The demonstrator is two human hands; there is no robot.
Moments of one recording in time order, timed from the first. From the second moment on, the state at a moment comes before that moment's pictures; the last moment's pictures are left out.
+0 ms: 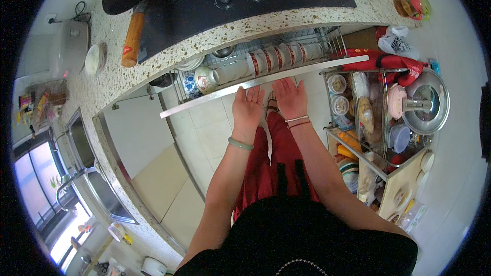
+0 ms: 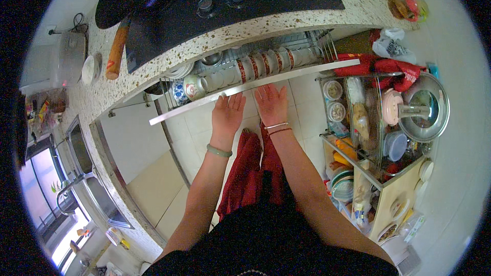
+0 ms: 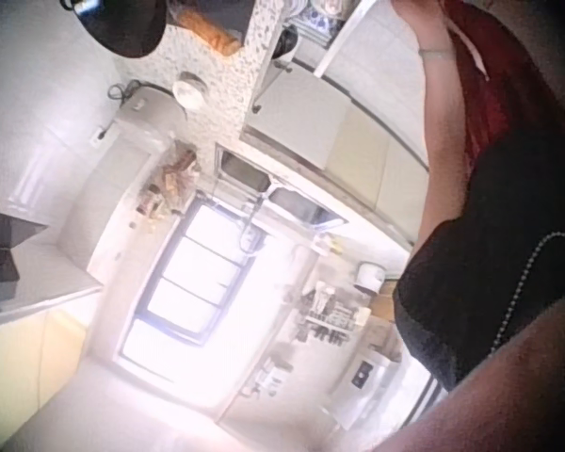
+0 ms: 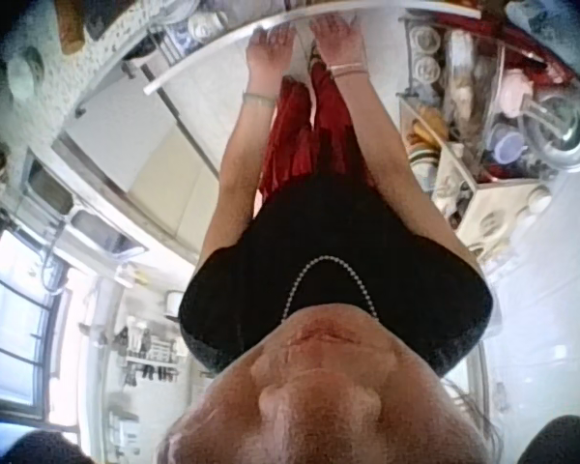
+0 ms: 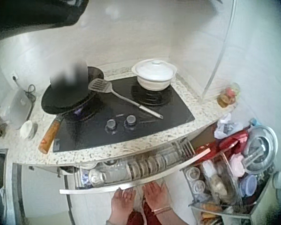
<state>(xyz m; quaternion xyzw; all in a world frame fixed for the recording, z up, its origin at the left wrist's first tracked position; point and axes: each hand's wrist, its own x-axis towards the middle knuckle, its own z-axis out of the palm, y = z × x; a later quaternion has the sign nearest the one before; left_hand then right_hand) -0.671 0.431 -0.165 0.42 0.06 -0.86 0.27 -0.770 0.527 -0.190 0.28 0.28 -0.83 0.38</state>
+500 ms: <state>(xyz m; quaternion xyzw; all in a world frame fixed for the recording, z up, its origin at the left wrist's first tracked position) -0.641 0.475 -0.158 0.44 0.03 -0.88 0.14 -0.742 0.579 -0.183 0.25 0.29 -0.83 0.40</state>
